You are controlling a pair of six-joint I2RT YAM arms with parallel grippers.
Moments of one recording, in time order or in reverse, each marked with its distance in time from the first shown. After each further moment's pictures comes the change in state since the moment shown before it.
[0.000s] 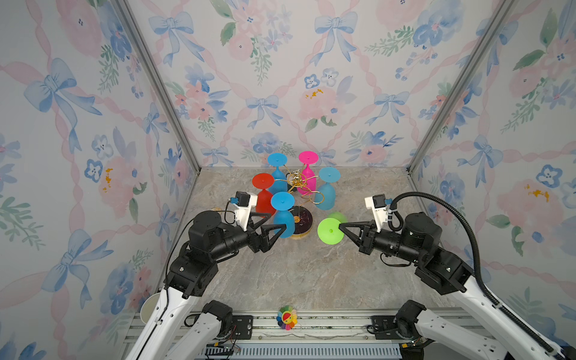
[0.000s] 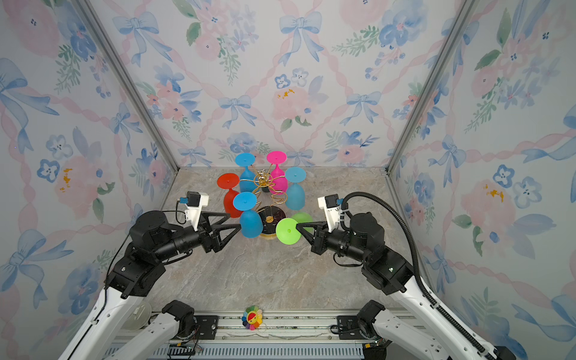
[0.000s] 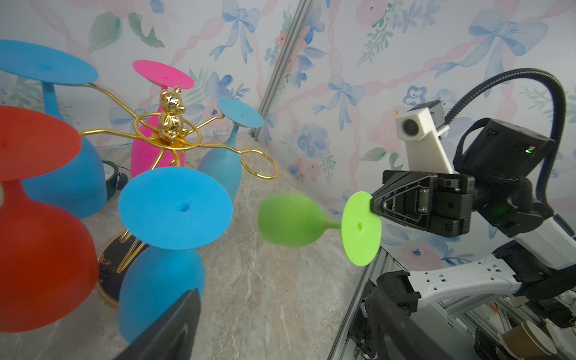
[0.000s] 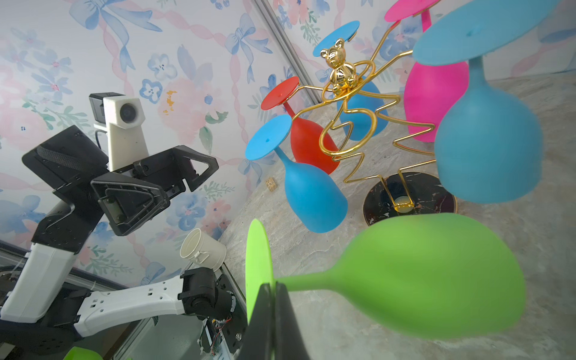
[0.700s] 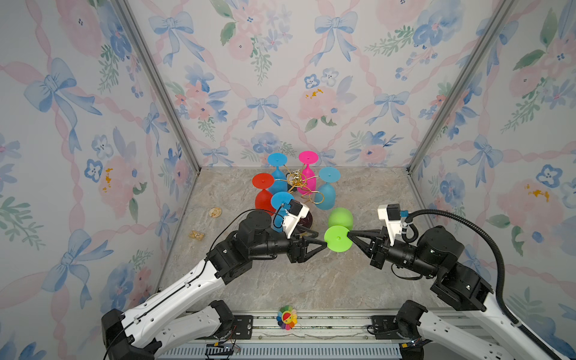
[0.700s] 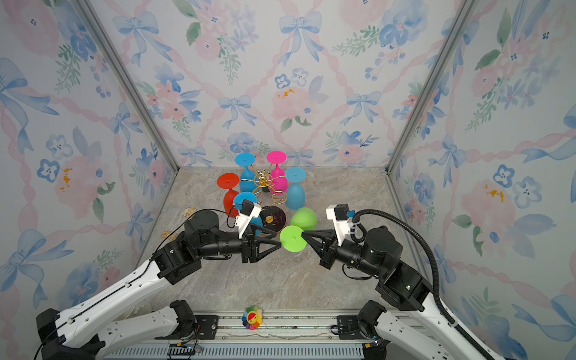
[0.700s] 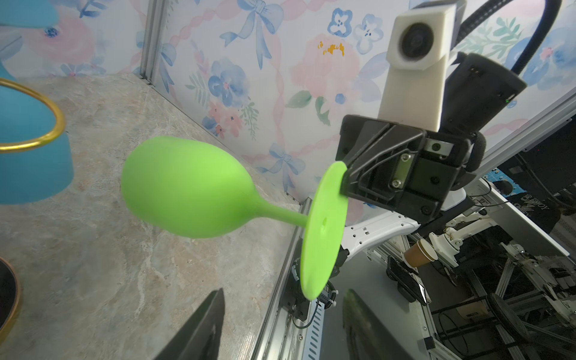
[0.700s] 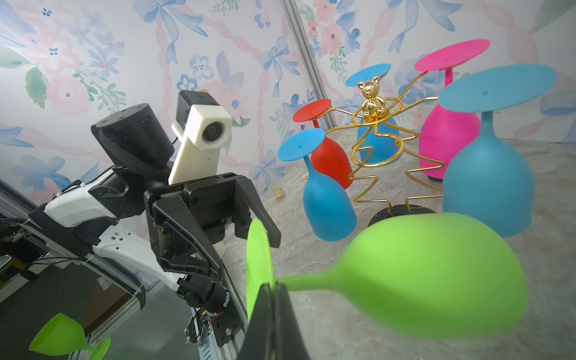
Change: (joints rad) left arm -0.448 0.261 0.005 0.223 -0.084 -0.098; right arm 0.067 -0.138 -0.033 -0.005 0.040 -0.119
